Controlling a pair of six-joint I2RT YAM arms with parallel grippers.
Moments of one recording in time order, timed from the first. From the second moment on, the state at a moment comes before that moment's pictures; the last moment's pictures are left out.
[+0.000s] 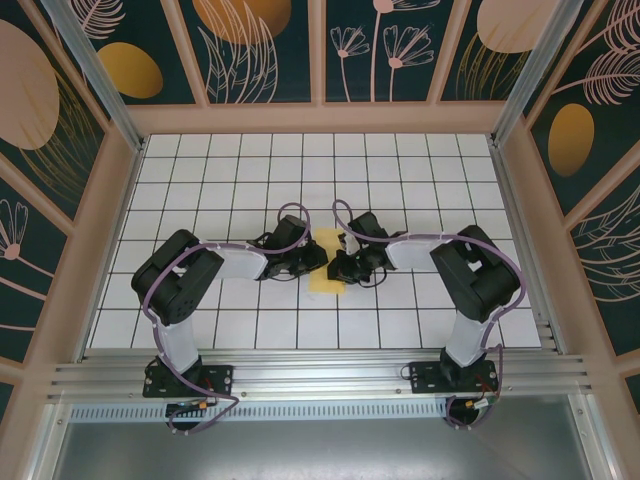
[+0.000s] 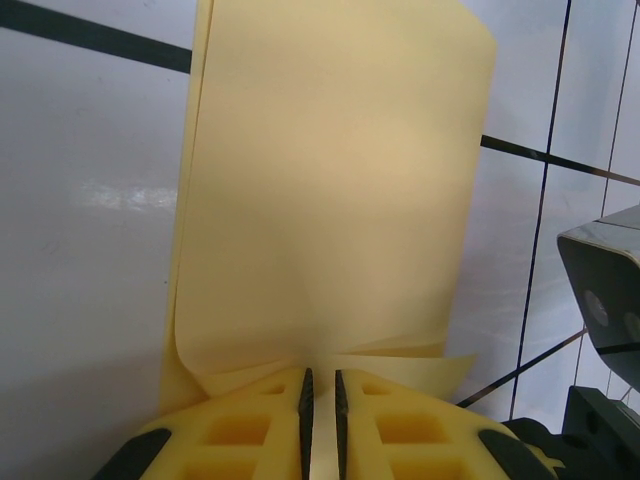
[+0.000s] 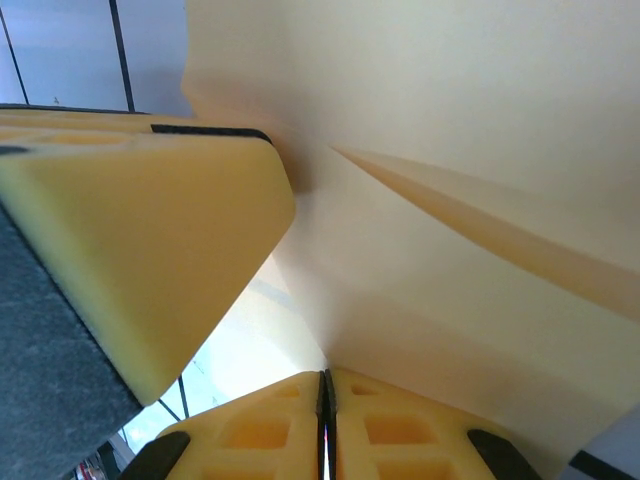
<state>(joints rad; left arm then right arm) -0.69 1.86 0.86 0.17 0.29 -1.00 0.62 1.79 0.86 -0.17 -0.57 0.68</state>
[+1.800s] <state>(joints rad) -0.69 1.86 0.86 0.16 0.30 -0.99 0.59 1.68 0.73 -0.19 -0.60 0.76</state>
